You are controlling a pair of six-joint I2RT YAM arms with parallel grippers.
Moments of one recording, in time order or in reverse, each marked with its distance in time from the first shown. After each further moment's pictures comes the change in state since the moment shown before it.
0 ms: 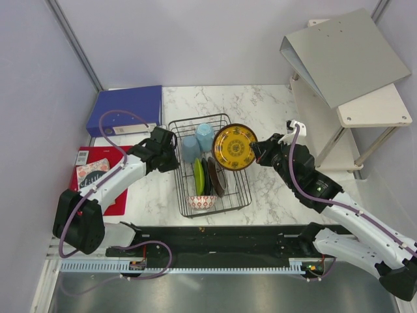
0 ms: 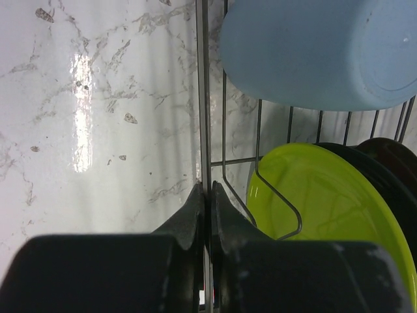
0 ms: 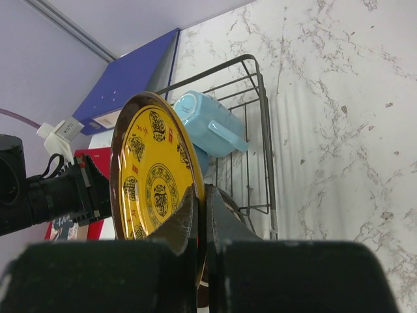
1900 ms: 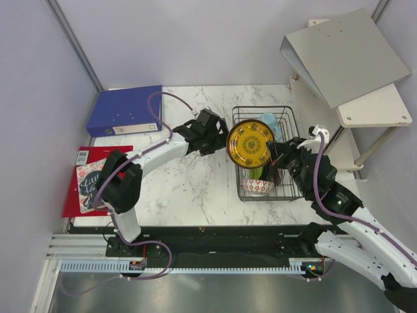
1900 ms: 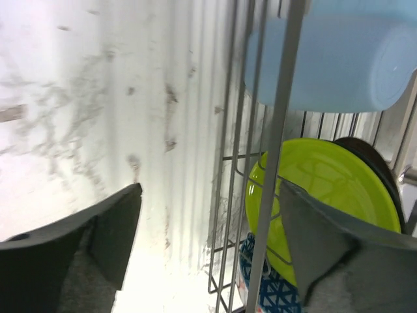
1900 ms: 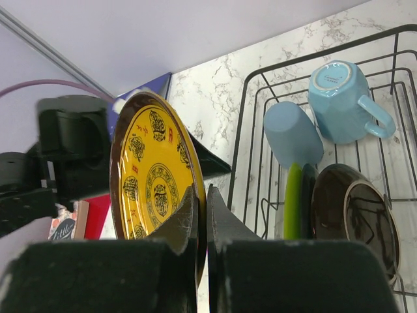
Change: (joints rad) left arm -0.266 0.505 0.467 0.199 0.045 -0.244; right arm -0.001 -0.183 0.000 -0.076 0.106 -0.063
